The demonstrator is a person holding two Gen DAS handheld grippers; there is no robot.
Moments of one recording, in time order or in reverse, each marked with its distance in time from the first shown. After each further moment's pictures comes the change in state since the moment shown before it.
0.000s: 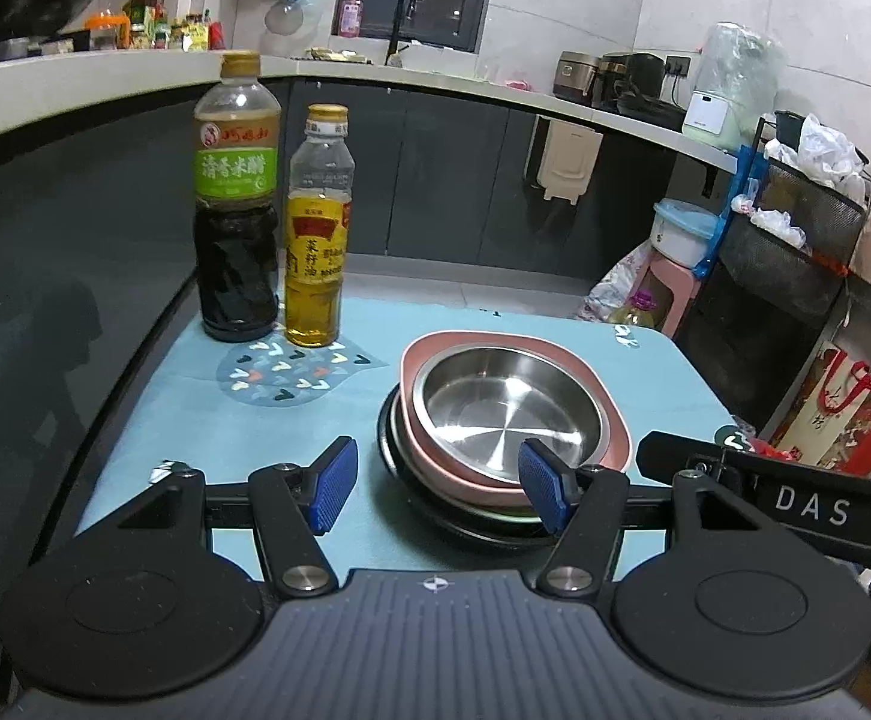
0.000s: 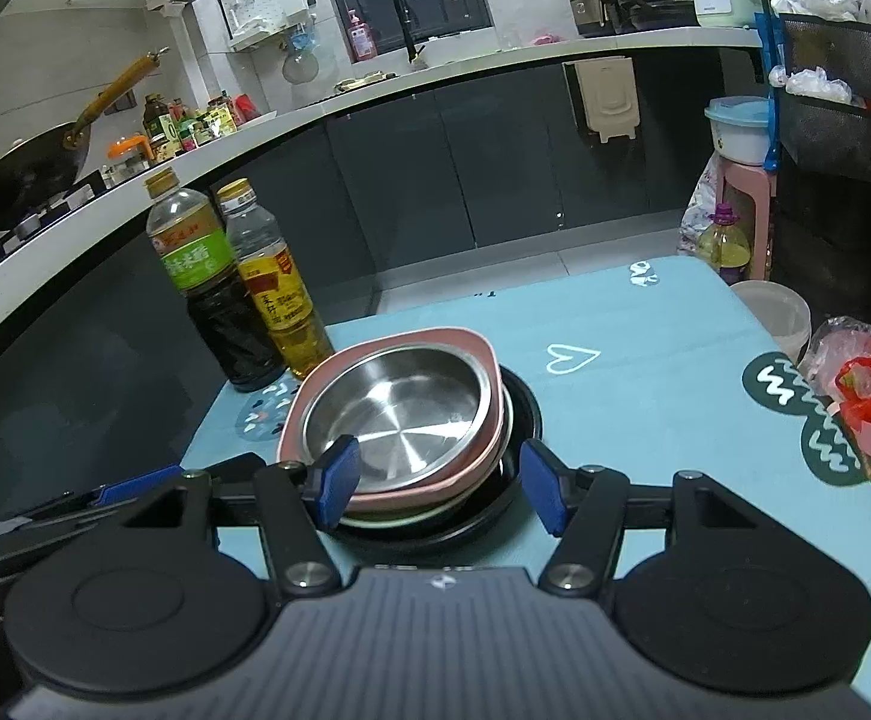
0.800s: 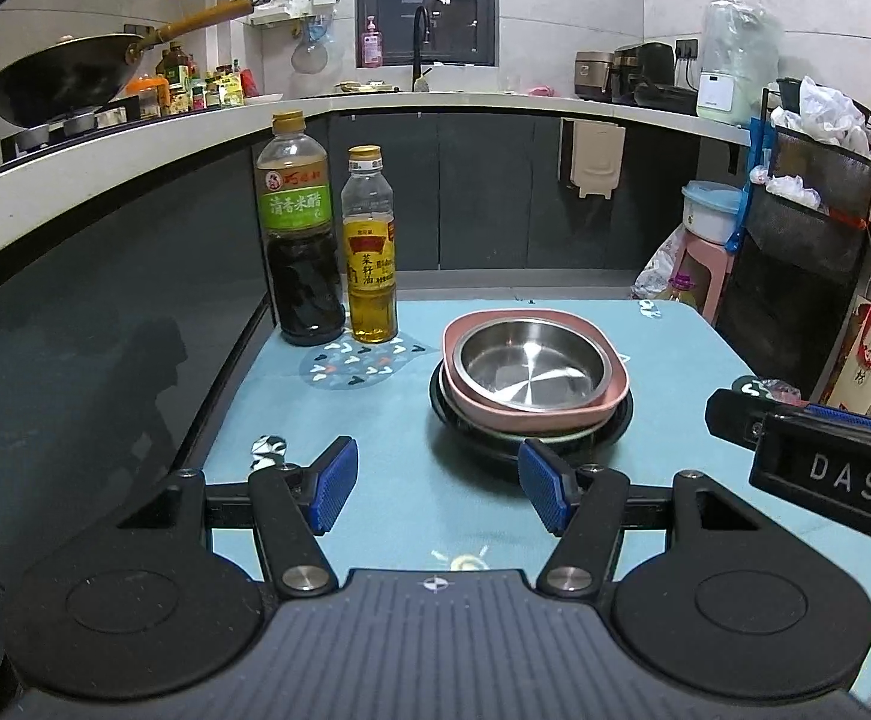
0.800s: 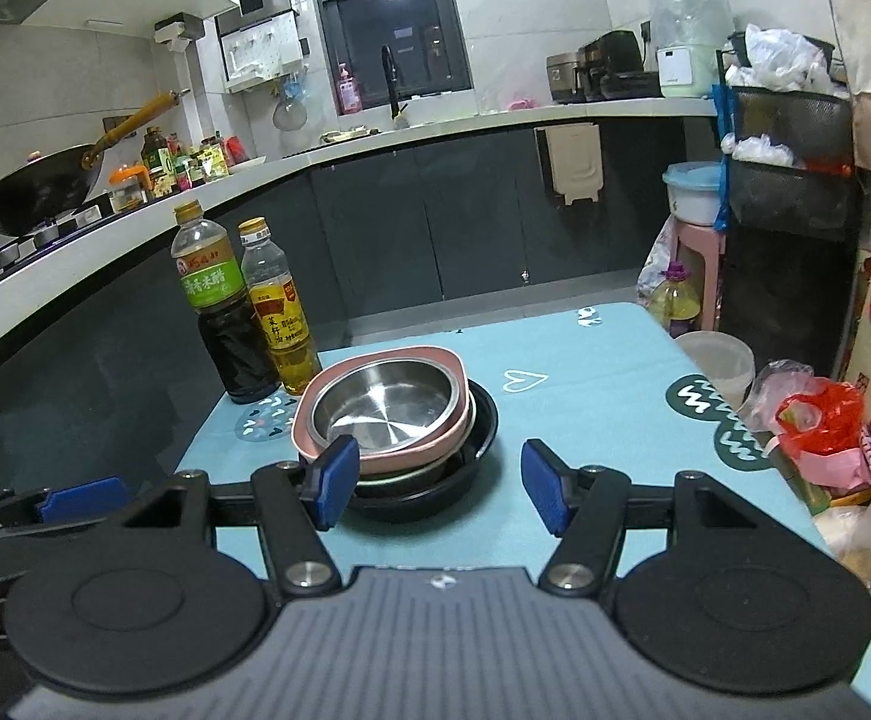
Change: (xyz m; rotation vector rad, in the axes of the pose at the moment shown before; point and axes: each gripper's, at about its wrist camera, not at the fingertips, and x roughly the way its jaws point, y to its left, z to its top) left arm -0.081 -0.023 -0.029 0.103 -0.024 0.141; right arm -0.069 0.022 -0.034 -0.044 -0.130 -0.092
